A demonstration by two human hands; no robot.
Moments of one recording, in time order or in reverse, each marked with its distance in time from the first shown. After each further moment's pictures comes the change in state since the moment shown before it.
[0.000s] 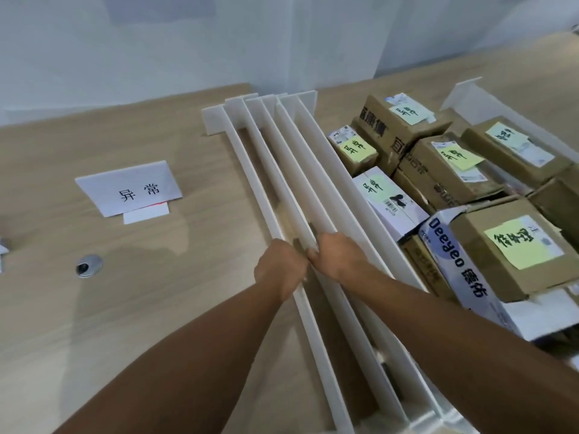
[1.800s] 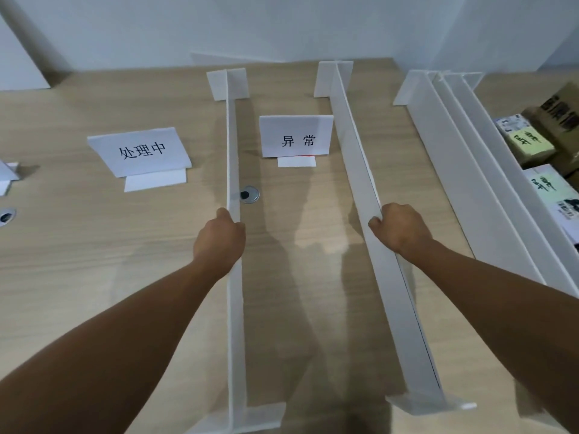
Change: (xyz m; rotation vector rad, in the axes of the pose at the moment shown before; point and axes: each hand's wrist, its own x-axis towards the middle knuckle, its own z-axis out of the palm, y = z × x) left_hand -0.010 -0.363 -0.198 0.036 0.398 -0.159; right_hand -0.016 -0.198 0.049 0.016 0.013 -0.030
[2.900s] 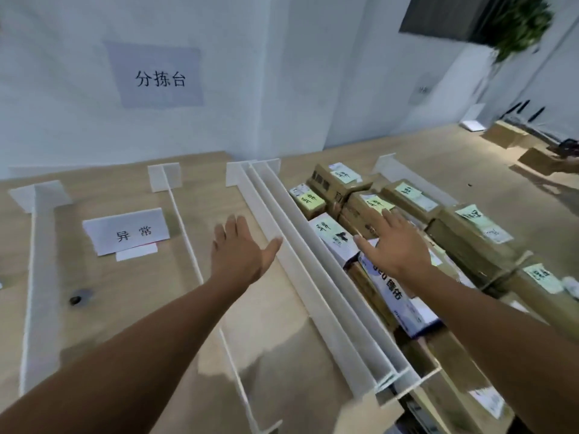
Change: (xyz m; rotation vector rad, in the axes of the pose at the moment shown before) left_hand -0.156 0.350 0.032 -0.057 -0.039 0.621; right_hand -0.135 0.284 -0.222 -0.217 0.365 0.143
